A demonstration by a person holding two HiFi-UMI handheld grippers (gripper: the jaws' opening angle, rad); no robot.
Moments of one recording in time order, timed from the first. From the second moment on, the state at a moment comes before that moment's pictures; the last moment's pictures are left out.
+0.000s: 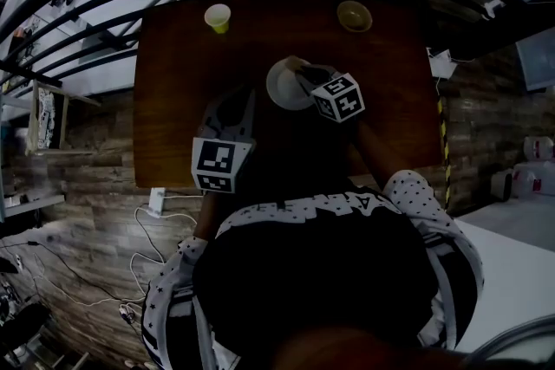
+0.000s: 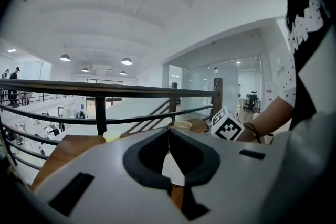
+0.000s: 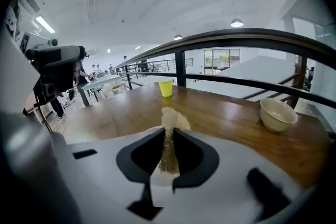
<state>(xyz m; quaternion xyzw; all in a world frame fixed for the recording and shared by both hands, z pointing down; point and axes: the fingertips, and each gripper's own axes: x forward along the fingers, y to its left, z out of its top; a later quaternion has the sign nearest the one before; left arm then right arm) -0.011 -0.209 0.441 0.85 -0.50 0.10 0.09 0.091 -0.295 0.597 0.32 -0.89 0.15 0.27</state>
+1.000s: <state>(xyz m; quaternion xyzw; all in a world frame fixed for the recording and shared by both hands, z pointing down) -0.015 -0.212 0.449 0.85 -0.51 0.11 0.10 0.085 -0.314 0.621 0.30 -0.89 0.11 0.32</state>
